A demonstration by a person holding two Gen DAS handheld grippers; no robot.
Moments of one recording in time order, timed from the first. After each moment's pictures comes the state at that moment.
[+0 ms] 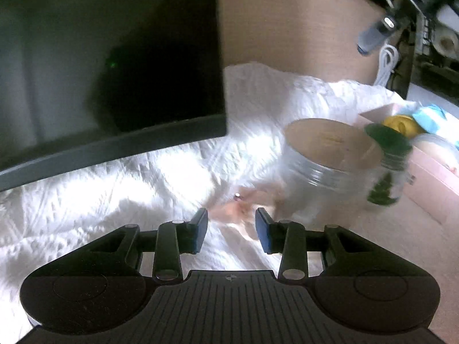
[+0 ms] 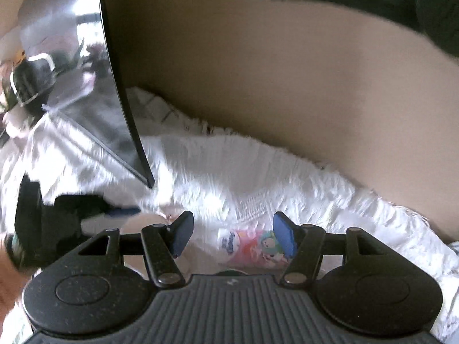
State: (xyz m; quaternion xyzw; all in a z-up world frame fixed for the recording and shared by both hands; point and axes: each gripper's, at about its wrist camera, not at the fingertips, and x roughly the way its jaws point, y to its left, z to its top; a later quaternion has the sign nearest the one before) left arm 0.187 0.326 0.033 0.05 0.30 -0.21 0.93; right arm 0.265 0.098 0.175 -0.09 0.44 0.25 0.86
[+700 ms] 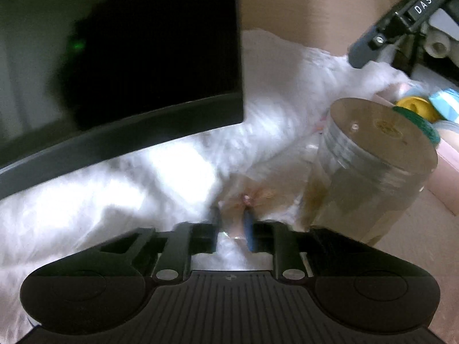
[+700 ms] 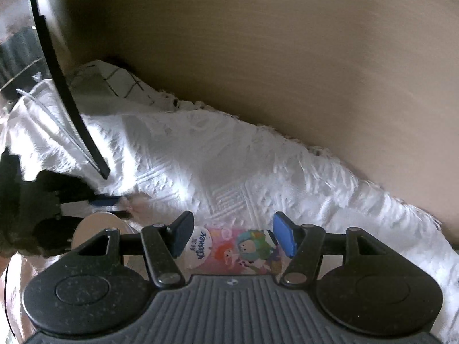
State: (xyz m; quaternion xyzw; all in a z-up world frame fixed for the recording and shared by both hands) left arm 0.202 0.336 0.021 0.07 0.35 -0.21 0.91; right arm 0.311 0.104 0.131 -0.10 0.49 0.21 0.84
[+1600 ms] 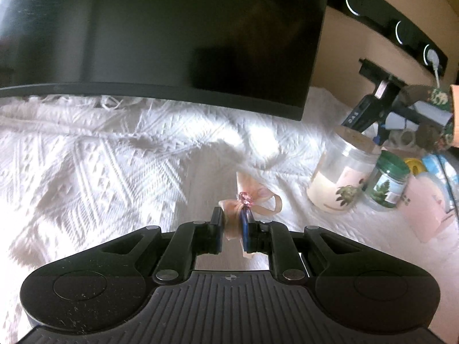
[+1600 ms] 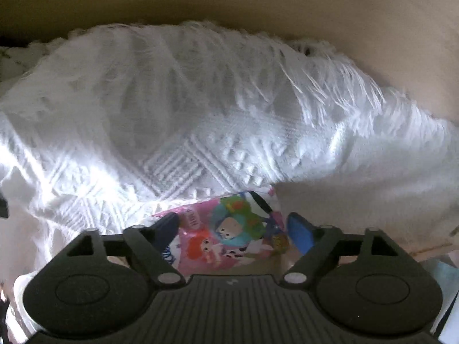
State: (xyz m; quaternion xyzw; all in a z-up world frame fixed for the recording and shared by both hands) left arm 0.041 0.407 0.051 -0.09 0.30 -0.06 0.95; right arm 0.380 0.120 0.037 -0.05 0.67 0.03 0.74
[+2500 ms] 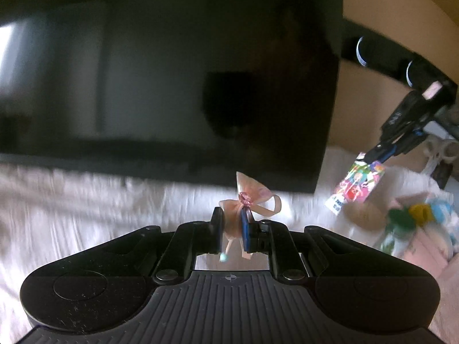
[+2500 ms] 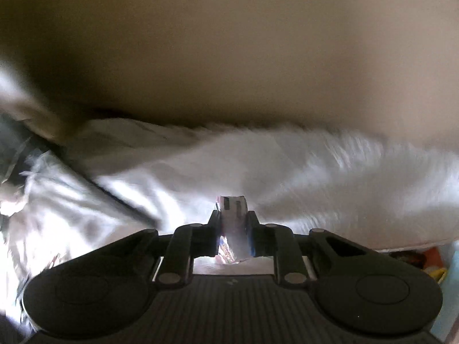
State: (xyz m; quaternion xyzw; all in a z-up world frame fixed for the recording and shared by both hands) left arm 0.067 0.415 0.139 -0.05 0.25 -0.02 0.97; right arm 0.335 0.107 0.188 0.07 0.54 0.17 0.82
